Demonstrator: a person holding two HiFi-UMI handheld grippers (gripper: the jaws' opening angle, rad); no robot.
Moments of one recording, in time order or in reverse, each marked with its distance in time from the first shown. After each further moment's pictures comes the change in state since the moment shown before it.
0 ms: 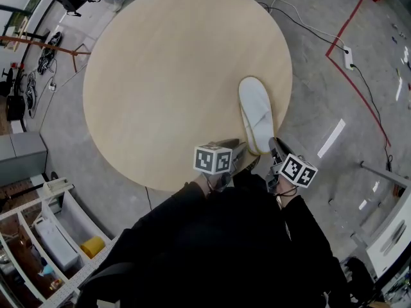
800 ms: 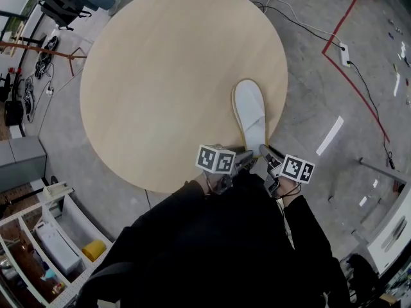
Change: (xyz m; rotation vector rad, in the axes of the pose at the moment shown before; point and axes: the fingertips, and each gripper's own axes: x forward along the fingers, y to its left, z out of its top) left arm 0.025 -0.033 -0.030 -0.015 0.140 -0.176; right arm 0.001 0.002 -0.038 0.144 0.187 0.143
